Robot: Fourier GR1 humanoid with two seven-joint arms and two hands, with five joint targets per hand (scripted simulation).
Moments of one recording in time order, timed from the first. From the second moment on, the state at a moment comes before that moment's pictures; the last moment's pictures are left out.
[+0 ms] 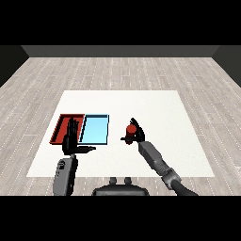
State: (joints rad) left arm -0.03 0.04 0.06 -1.62 0.08 -0.04 -0.40; right arm -0.62 0.00 0.28 -0.50 -0.51 -0.11 -0.60
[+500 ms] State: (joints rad) left arm 0.00 0.03 0.03 -1.64 0.07 -0.03 -0.41; right arm -0.67 0.00 0.35 -0.47 -0.54 -0.27 -0.60
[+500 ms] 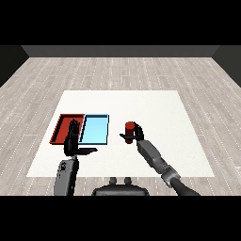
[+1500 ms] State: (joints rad) left arm -0.04 0.01 -0.07 -1.62 0.04 -0.02 -0.34; right arm -0.55 -0.11 0.38 -1.00 -0.36 -0.37 -0.44
